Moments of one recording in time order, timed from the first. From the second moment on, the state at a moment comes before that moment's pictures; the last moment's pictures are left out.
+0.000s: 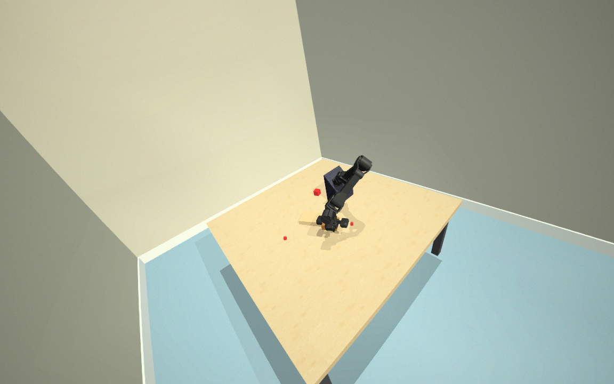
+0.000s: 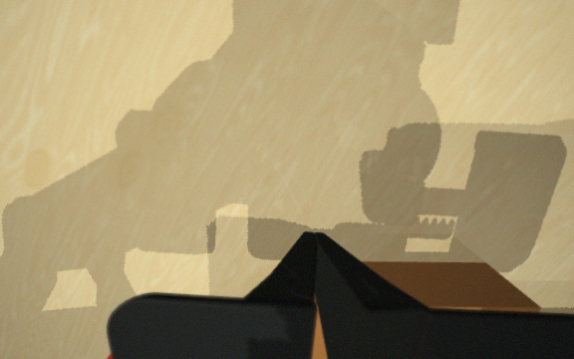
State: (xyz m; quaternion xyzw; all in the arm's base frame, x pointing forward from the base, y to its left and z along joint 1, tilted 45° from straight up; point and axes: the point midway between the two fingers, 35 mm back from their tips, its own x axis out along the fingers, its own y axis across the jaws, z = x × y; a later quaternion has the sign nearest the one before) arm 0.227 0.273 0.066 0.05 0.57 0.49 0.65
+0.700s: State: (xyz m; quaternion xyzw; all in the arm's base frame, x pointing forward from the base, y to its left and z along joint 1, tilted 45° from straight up) arm 0.252 0.290 0.076 0.05 0.58 0.49 0.65
